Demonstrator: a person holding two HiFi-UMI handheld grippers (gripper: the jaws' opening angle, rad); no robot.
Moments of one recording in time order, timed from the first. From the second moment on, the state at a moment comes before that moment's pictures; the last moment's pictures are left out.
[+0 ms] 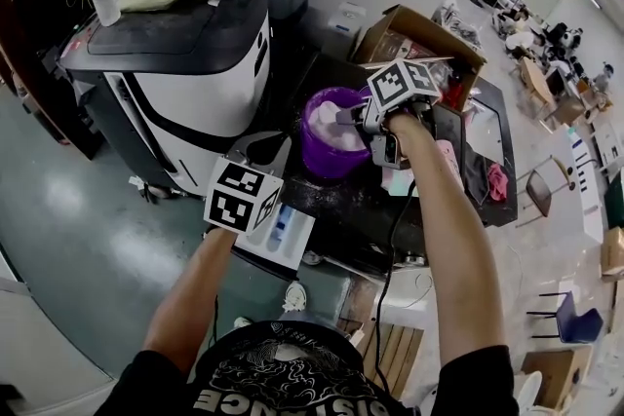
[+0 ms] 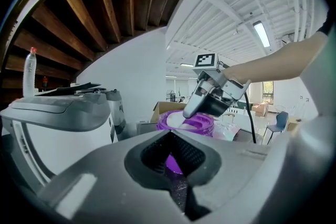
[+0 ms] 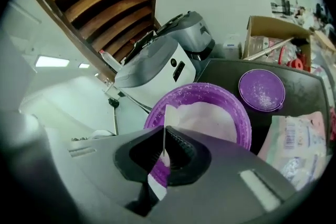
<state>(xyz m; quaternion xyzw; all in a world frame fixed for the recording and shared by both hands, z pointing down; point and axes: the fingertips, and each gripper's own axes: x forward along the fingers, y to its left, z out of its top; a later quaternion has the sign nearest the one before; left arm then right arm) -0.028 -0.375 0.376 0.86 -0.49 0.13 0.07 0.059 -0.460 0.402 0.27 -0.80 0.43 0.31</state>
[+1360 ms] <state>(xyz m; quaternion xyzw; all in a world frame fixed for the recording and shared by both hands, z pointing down) -0.032 -0.364 0.369 0.86 -0.49 0.11 0.07 0.080 -0.432 0.368 0.28 -0.75 0.59 -0.12</state>
